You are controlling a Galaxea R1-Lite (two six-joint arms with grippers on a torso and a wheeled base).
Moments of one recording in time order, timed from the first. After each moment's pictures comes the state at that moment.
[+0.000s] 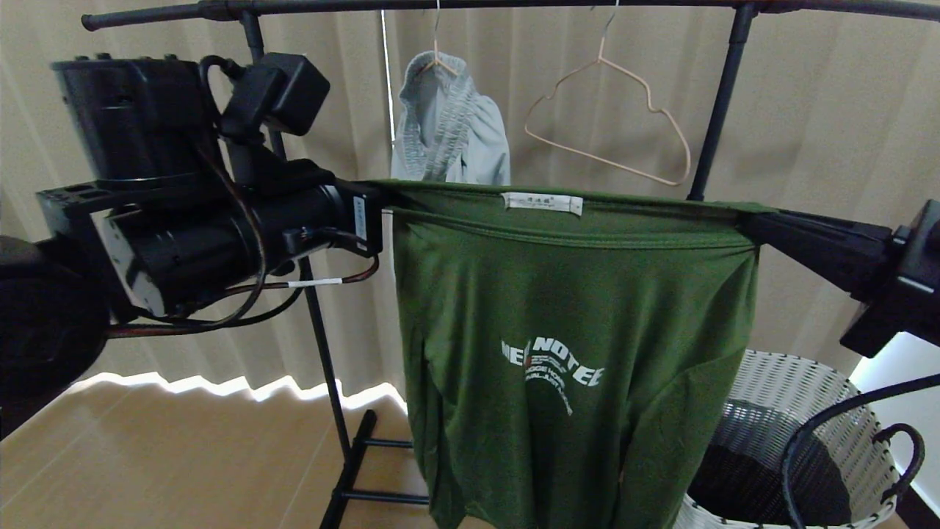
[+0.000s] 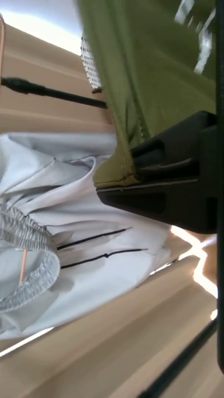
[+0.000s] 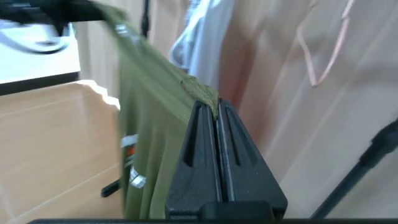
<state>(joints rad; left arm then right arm) -0.50 1.59 -1.07 -0.47 -0.02 0.09 0.43 1.20 -0.67 -0.57 0.20 -0.07</state>
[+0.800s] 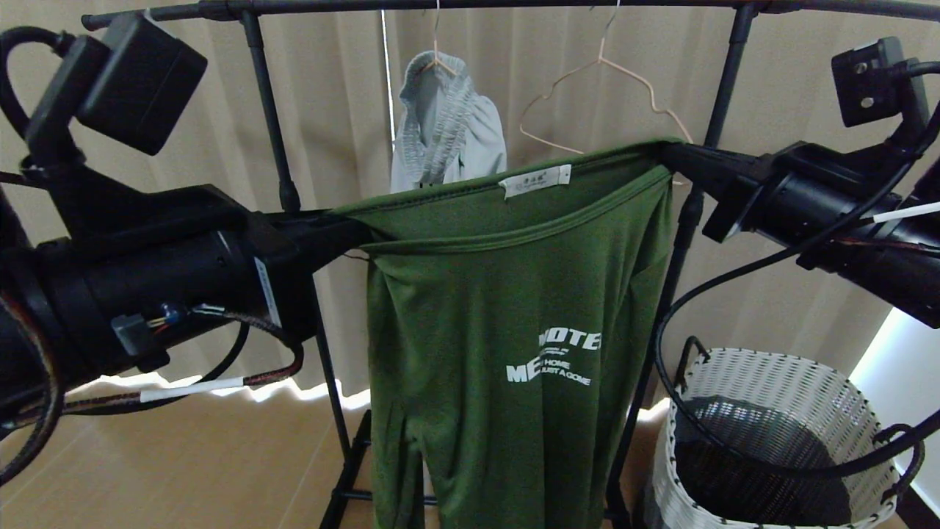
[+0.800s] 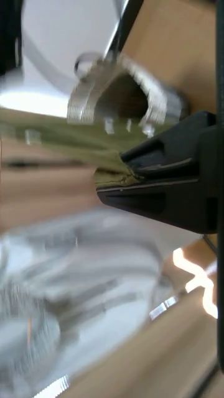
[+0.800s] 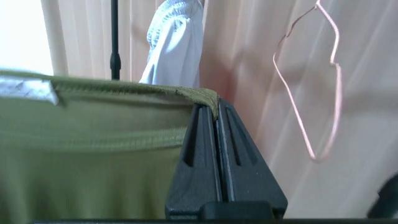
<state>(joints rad) -0.68 1.30 -0.87 -0.39 -0.03 0.09 0.38 1.55 -0.88 -0.84 0.20 0.01</state>
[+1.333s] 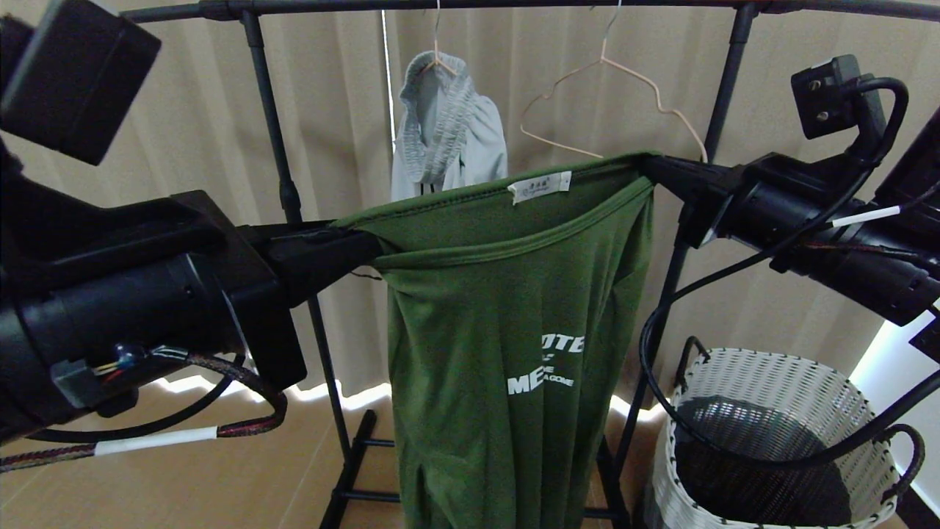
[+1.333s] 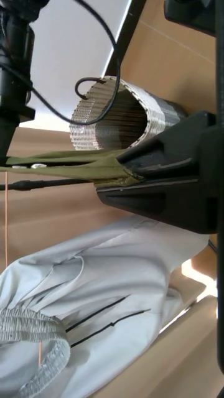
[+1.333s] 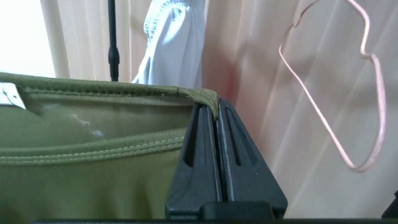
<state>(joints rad) -0.76 1.26 -0.85 -0.39 -0.03 0.10 0.38 1.59 -0.89 -0.84 0.19 0.00</state>
